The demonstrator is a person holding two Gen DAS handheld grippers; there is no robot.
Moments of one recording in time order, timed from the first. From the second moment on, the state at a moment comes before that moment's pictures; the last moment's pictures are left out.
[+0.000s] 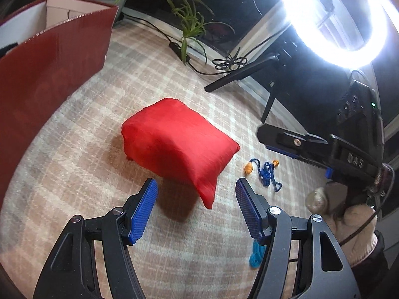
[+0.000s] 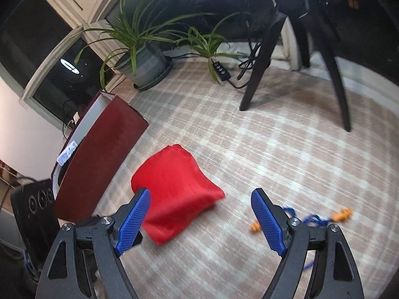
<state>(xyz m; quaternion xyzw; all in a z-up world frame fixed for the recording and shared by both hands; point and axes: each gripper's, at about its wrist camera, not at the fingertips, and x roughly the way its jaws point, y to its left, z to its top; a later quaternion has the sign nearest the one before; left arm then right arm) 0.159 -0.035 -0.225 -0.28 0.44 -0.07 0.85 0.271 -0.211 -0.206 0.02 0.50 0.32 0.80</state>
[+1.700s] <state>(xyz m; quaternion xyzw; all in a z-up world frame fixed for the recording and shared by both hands) 0.125 -0.021 -0.188 -0.30 0.40 -0.12 0.86 0.225 -0.155 -0.192 0.07 0.53 0.36 0.76</state>
